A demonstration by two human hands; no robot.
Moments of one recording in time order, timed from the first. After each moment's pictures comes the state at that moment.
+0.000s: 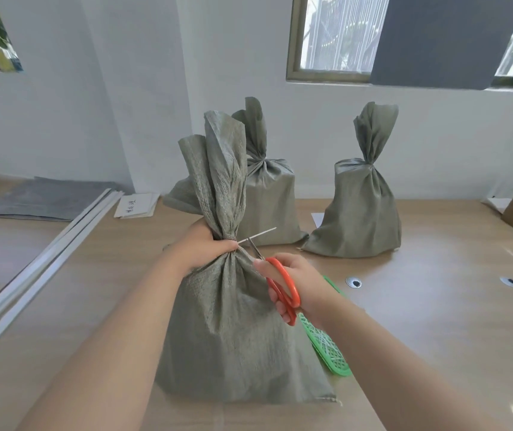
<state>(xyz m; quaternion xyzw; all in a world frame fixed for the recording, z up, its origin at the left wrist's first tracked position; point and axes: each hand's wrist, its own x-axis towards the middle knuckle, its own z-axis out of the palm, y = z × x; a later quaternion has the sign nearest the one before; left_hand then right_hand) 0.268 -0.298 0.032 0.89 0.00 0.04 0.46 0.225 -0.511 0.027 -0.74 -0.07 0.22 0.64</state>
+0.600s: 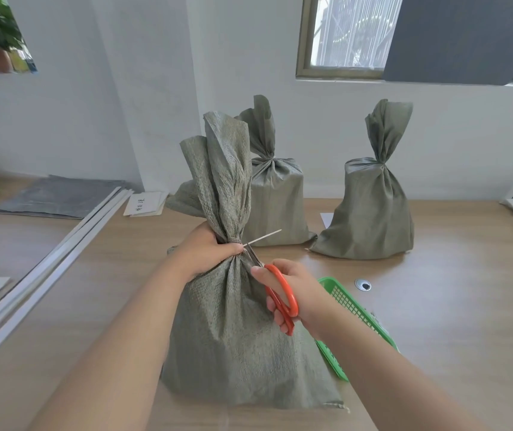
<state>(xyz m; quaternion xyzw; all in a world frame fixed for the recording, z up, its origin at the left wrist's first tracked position) 0.267 -0.298 0.028 0.88 -0.01 0.07 0.47 0.226 -0.501 0.022 -0.74 -0.07 0.23 0.63</state>
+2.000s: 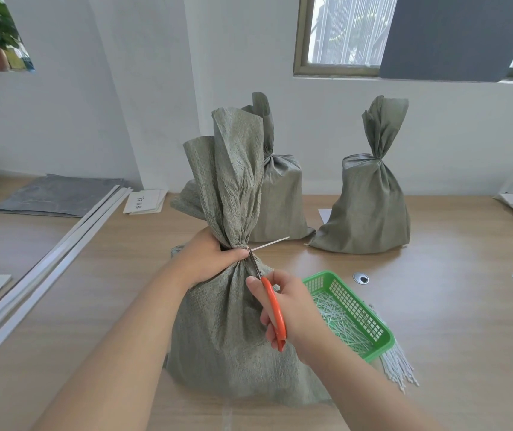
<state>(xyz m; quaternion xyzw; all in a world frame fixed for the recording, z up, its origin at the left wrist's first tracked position) 0.245 -0.296 0.018 0.90 -0.06 0.06 0.43 0.181 -0.485 0.008 -0.76 -0.02 0.16 0.63</state>
